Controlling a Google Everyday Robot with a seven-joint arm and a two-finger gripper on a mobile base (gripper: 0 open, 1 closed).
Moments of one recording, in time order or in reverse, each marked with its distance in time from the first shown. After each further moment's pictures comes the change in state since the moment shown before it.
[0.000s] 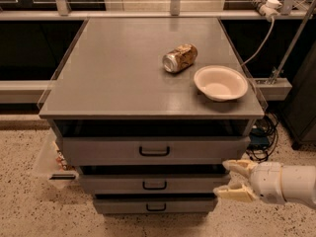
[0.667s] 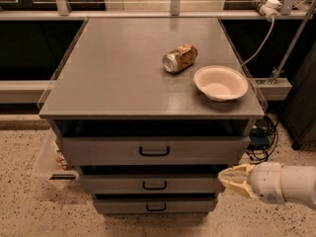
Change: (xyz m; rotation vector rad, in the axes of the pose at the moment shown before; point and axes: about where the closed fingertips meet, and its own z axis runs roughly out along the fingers) arm 0.000 0.000 0.000 0.000 0.000 0.000
